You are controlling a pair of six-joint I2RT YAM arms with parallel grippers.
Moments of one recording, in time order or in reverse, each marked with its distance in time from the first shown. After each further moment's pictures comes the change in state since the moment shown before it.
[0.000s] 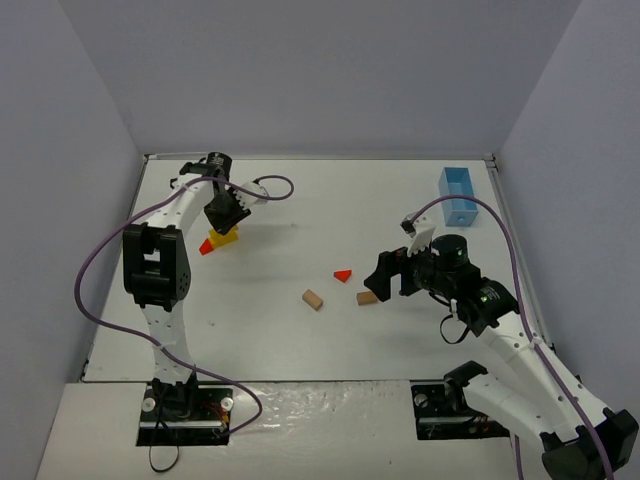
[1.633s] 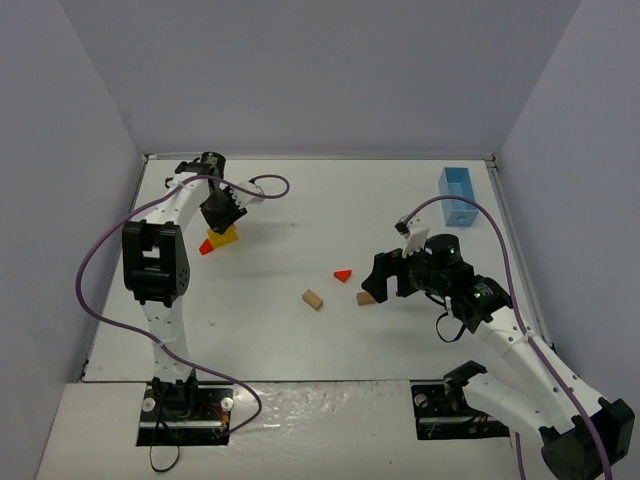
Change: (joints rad) left arm 0.038 0.040 0.029 0.000 0.046 0.054; right arm 0.018 0.042 -0.009 0.000 0.010 0.004
